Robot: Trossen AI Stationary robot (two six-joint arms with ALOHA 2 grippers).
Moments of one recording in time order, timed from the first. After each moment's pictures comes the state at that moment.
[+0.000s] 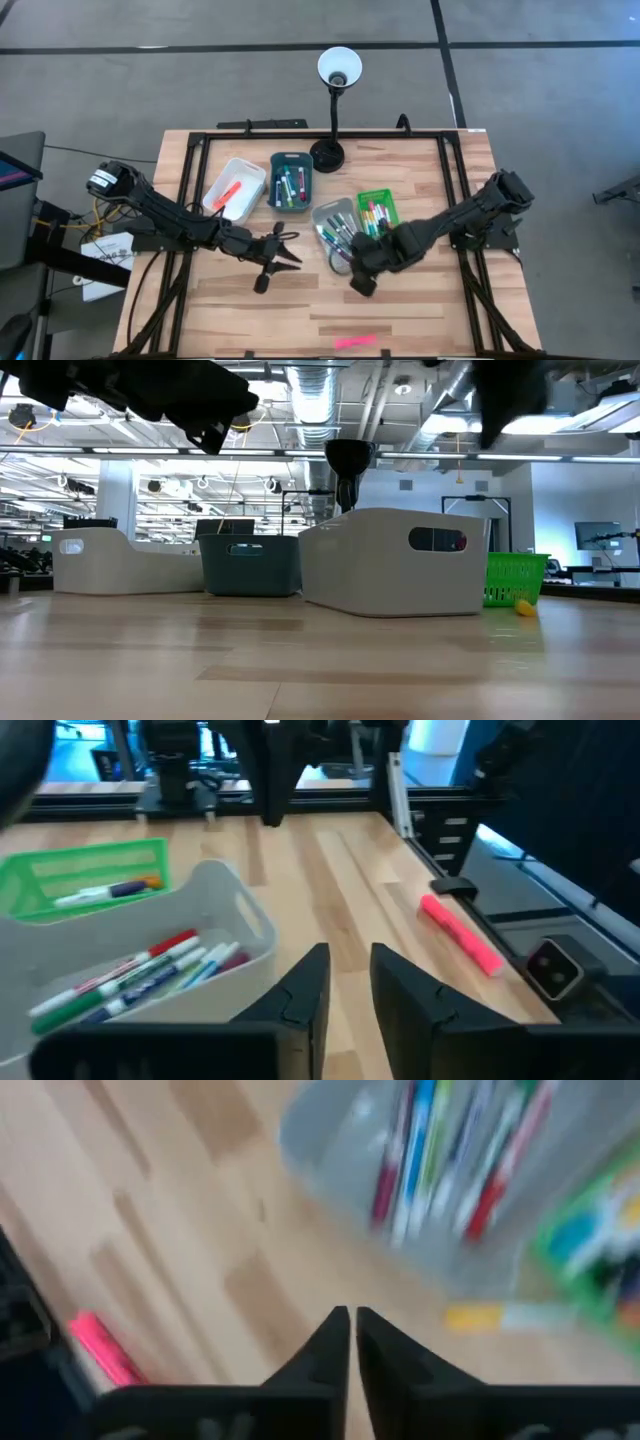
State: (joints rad) left arm -0.42 1.38 0.53 0.58 -0.15 -0.06; right arm 0.44 1.71 1.43 -1.01 0.15 0.92
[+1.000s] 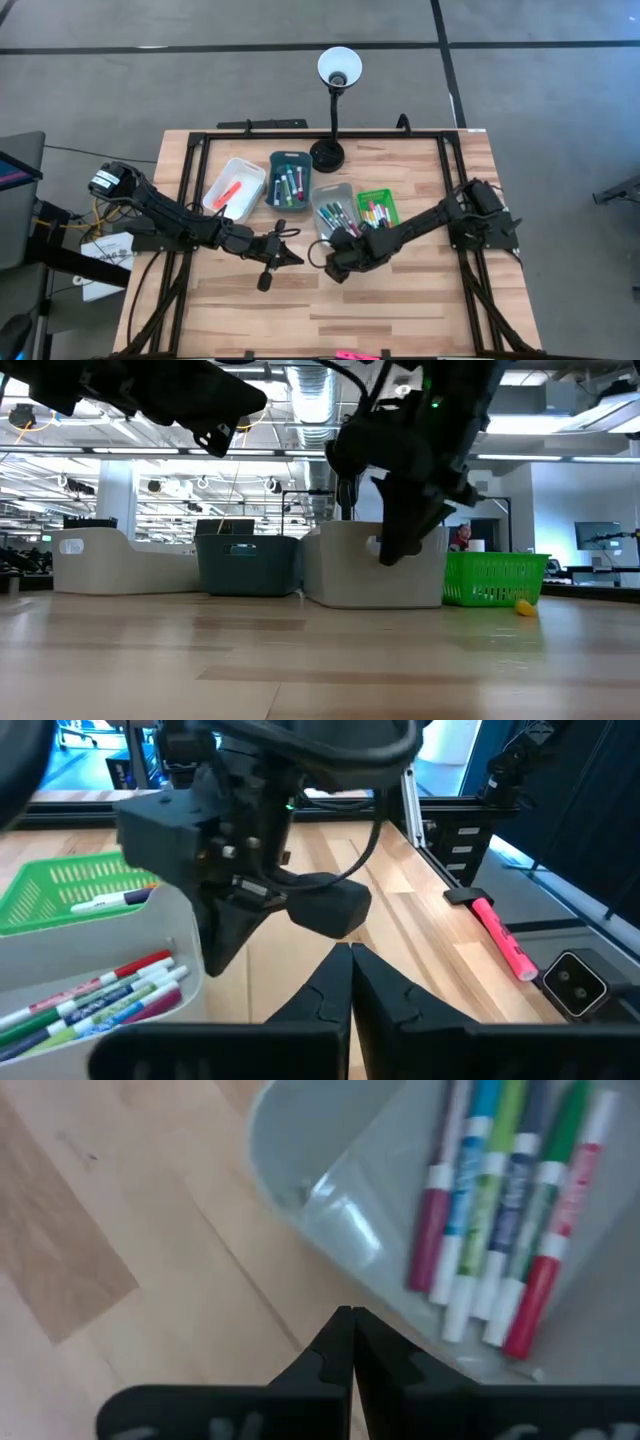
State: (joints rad) left arm -0.40 1.40 0.53 0.63 -0.15 -0.06; right arm 0.34 1.94 1.33 -0.70 0.37 0.89
